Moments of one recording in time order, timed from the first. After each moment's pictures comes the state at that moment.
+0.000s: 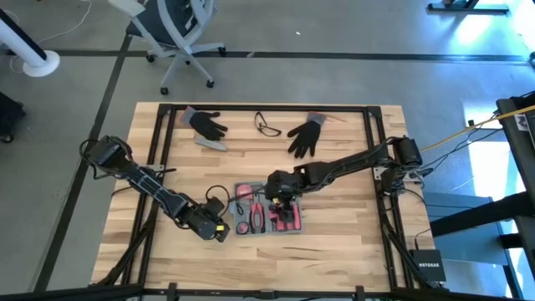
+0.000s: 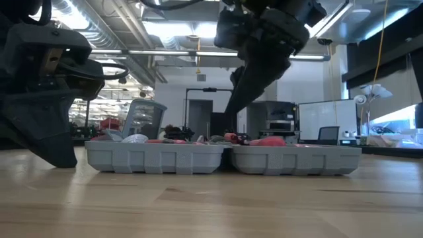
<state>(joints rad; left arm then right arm) -0.58 1.63 0.59 -0.03 -0.32 -1.45 0.14 1.83 1.23 -0.41 -0.13 0.08</state>
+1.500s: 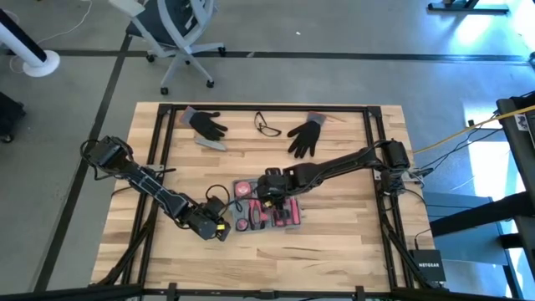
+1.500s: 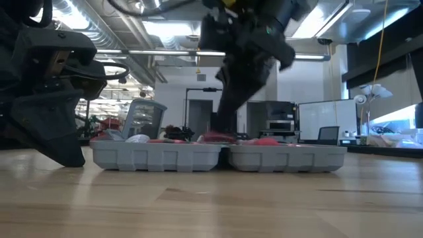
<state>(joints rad) -0.57 1.63 0.59 -0.01 -0.35 -1.45 0.14 1.95 1.41 -0.56 -0.01 -0.07</state>
